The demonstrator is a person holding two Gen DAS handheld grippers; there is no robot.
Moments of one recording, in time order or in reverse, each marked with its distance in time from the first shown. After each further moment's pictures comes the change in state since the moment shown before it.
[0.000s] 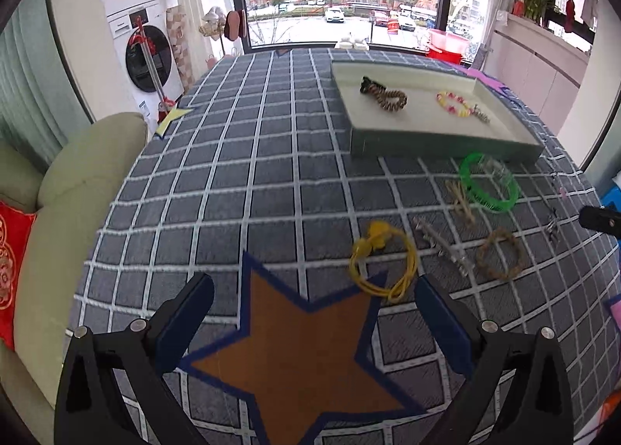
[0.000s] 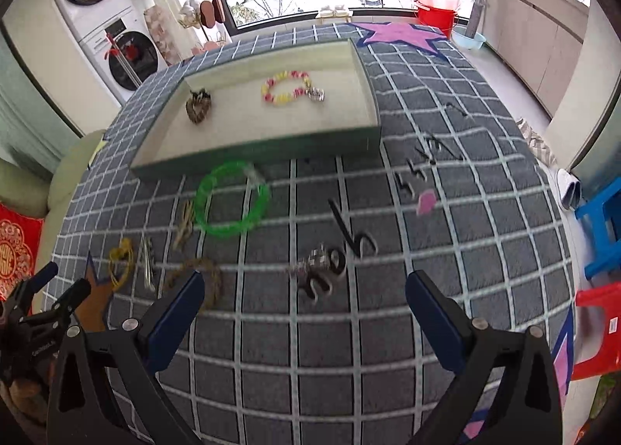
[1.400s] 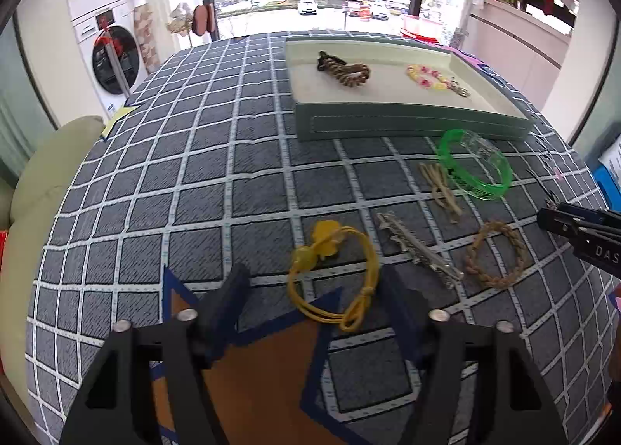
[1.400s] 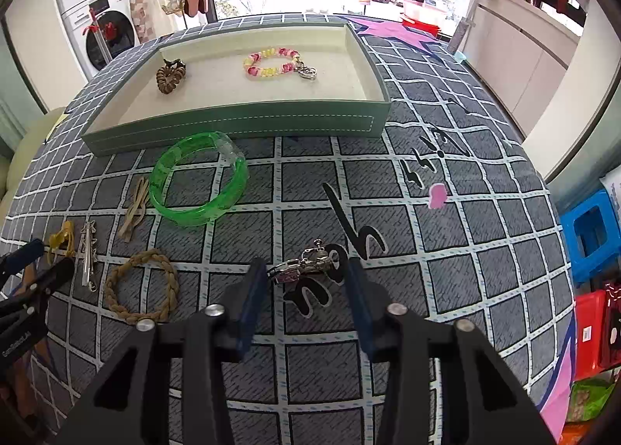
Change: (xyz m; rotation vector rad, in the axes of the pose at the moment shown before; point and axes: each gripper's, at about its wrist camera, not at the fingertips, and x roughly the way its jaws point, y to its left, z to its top) left arm 0.041 -0.034 0.008 0.075 0.028 -0.093; right arm 0.045 0.019 -0.009 -0.063 -0.023 -0.167
